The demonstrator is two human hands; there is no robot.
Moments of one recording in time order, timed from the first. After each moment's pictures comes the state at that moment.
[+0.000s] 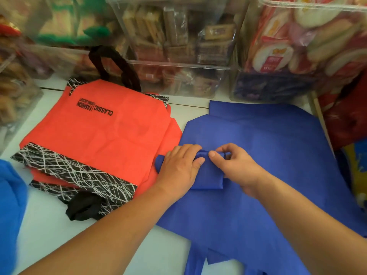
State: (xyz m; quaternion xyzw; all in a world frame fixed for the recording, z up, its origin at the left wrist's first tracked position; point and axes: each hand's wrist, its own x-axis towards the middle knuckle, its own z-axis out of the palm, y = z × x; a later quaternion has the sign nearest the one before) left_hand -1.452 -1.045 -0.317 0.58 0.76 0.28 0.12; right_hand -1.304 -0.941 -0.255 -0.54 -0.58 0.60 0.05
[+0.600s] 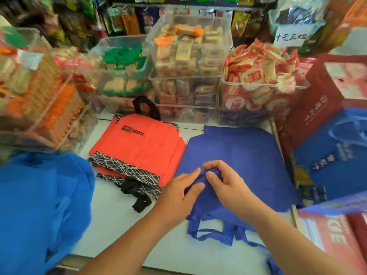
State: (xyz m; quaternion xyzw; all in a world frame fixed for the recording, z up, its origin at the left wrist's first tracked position) left_hand -1.383 -1.195 -0.085 0.48 0.73 0.39 0.30; right_hand -1.241 -1.085 -0.054 -0.41 -0.69 0.58 0.12
